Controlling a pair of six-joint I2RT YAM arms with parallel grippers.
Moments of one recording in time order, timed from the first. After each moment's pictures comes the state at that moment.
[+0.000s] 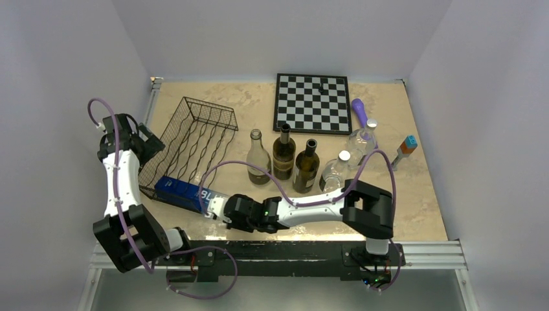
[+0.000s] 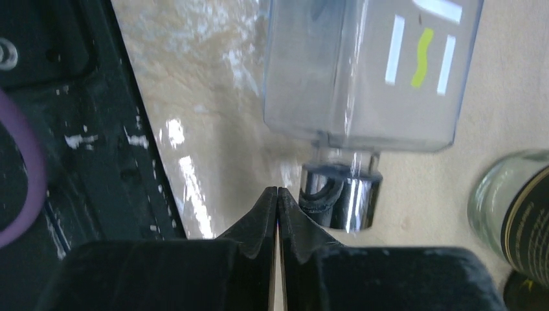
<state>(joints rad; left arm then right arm) 0.44 1.26 1.04 -0.72 -0.04 -0.42 1.39 1.84 1.16 -0.21 0.17 -0.07</state>
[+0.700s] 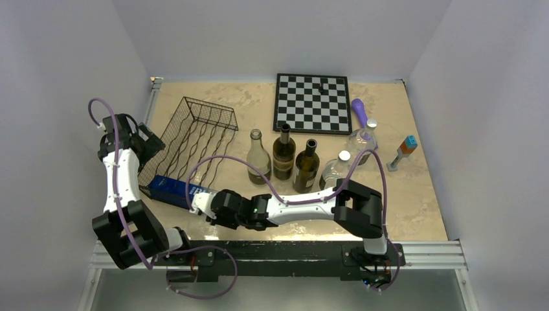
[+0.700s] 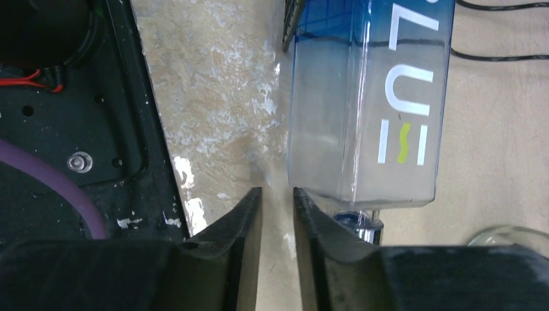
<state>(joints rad) 0.45 1.29 1.03 -0.69 0.00 -0.43 1.39 1.95 1.35 -0.15 0.14 -0.07</state>
